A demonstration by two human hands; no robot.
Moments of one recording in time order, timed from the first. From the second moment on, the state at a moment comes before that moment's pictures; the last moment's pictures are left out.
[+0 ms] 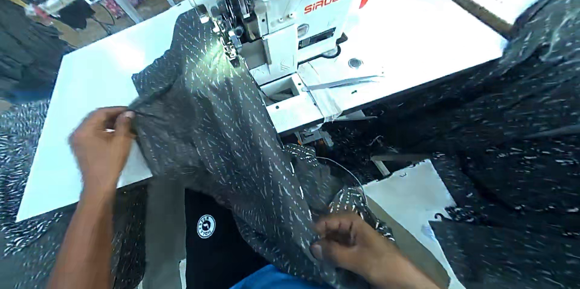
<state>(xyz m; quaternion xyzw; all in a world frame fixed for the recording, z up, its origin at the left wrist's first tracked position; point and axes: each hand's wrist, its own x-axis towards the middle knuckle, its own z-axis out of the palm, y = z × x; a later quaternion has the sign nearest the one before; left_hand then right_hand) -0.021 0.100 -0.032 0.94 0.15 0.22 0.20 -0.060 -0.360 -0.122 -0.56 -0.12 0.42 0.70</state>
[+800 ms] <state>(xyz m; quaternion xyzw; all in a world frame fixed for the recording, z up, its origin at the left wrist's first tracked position) 0.131 0.010 -0.011 0.99 0.06 0.03 0.15 -0.033 -0.322 -0.104 -0.52 -0.17 0.37 0.75</state>
